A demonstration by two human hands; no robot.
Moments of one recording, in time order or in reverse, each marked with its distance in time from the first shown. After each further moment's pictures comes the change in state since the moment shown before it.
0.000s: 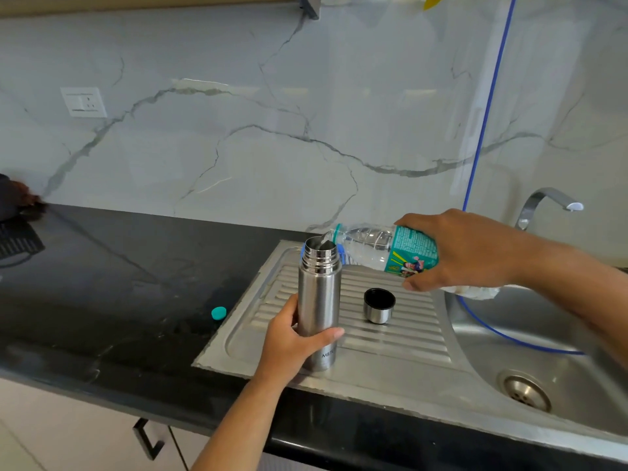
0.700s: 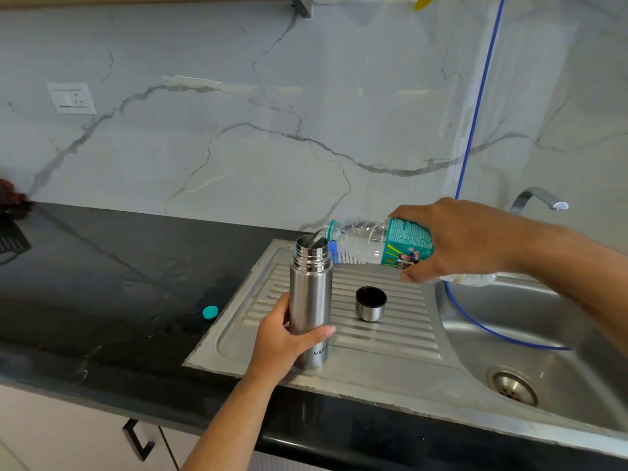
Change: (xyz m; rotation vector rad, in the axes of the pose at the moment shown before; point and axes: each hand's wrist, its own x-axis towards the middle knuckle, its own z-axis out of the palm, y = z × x) left_hand 0.000 0.001 0.000 0.003 -0.001 0.002; right_hand 0.000 0.001 -0.016 -0.083 0.008 -0.042
